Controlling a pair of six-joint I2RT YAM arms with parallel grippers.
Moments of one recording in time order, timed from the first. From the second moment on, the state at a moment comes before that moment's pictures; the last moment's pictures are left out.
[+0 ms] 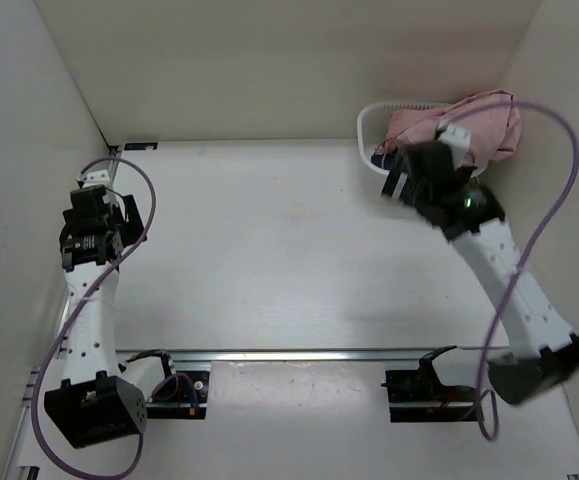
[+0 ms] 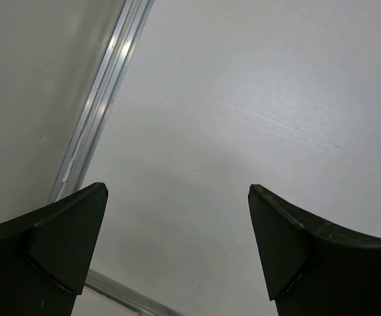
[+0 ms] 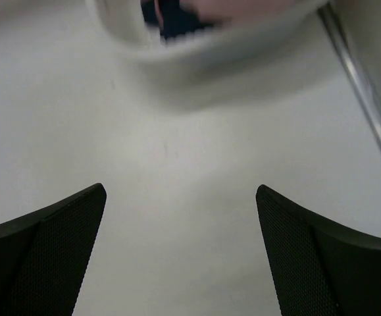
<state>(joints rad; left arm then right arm) 0.23 1.02 1.04 -0.70 -0.21 0.00 0.51 1.21 1.41 -0.94 0.55 0.55</state>
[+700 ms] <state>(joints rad) 0.23 1.25 1.14 -0.70 -0.21 0.00 0.07 2.30 2.34 -0.84 0.51 0.35</state>
